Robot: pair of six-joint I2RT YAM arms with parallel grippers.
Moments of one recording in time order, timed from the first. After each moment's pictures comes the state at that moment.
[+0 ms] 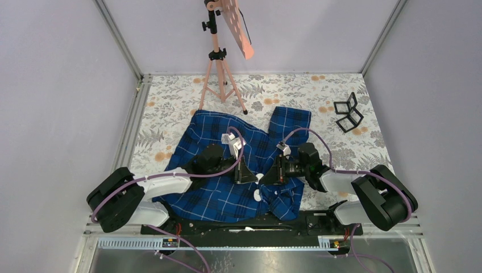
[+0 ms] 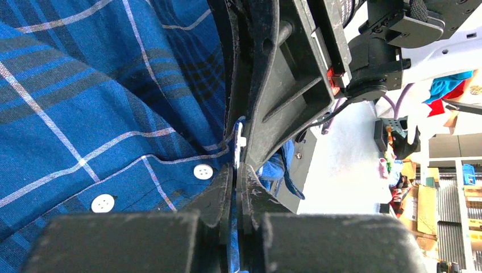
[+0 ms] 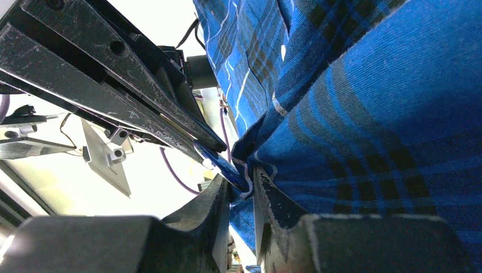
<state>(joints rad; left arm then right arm) -0.85 1.30 0.45 0.47 0.54 -0.70 0.52 1.36 0.28 0.56 -0.90 1.04</state>
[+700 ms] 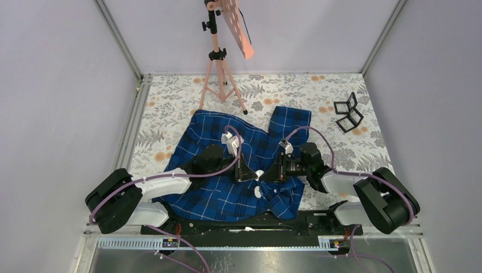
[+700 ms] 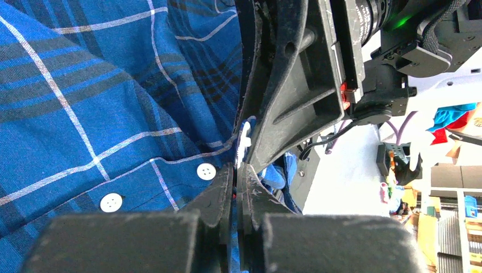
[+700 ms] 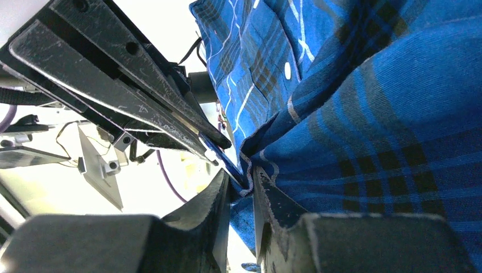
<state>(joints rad) -0.86 1.28 0.45 0.44 0.44 -0.74 0.51 1.34 0.26 0.60 -0.85 1.06</state>
